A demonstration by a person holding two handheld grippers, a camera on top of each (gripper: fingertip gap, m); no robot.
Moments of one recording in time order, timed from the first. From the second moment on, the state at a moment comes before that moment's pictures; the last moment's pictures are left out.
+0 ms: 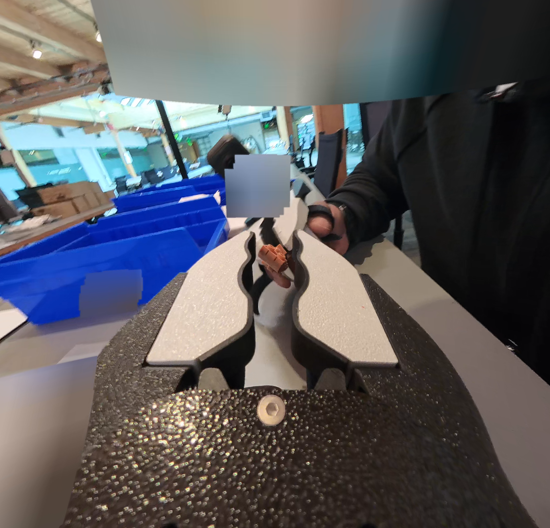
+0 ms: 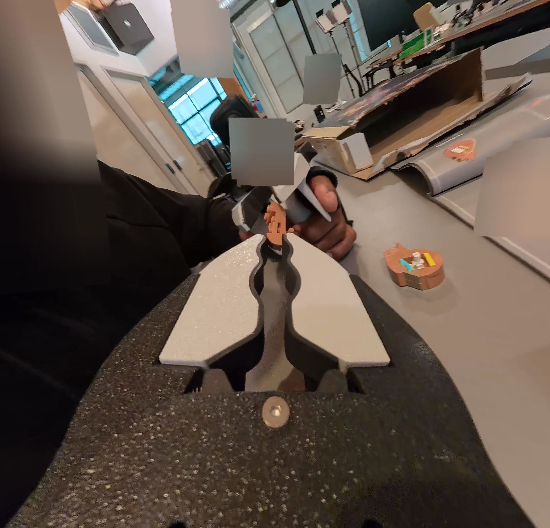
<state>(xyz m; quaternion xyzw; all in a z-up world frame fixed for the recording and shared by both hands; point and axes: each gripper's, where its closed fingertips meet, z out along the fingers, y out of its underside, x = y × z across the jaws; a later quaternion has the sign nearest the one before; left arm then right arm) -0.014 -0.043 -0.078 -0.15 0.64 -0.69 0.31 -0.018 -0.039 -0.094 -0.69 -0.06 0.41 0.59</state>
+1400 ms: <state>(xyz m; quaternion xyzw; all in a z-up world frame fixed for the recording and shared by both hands) -0.016 -0.042 -0.106 -0.18 0.72 -0.62 0.26 -0.021 -0.039 -0.107 -0.74 -0.21 0.16 0.62</state>
